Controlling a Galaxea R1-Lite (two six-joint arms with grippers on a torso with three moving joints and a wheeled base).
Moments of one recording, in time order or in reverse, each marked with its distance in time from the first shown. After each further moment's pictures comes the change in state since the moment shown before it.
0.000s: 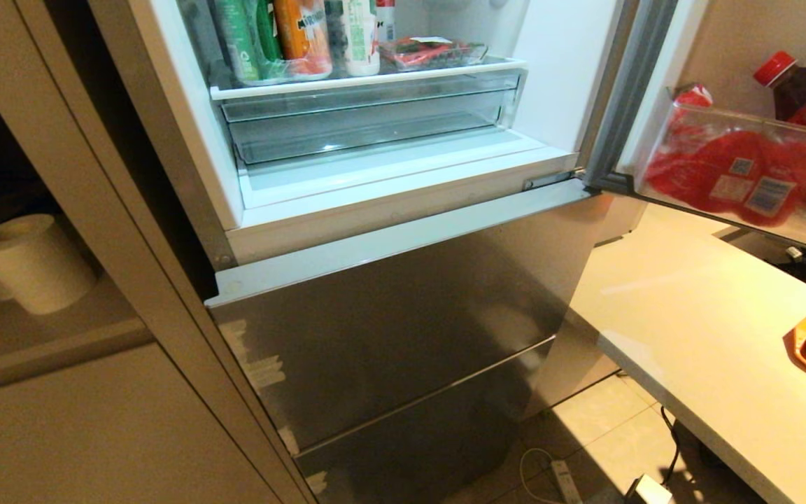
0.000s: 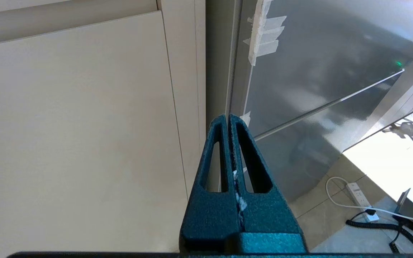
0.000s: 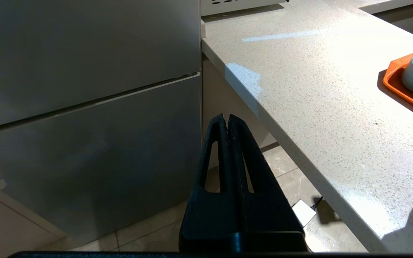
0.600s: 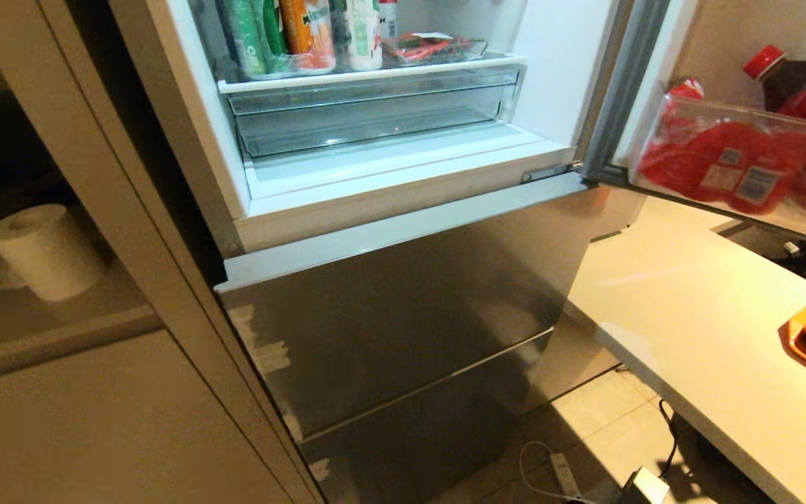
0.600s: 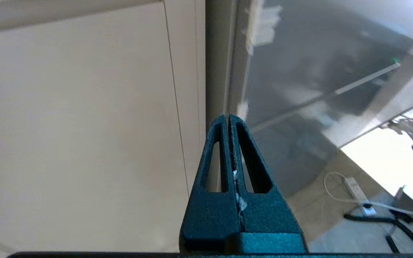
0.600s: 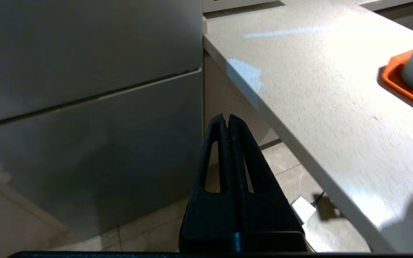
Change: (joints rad) left arm 0.000 0.000 0.000 0.000 0.000 0.000; right arm 0.000 0.000 -0.001 -0.001 0.001 0.000
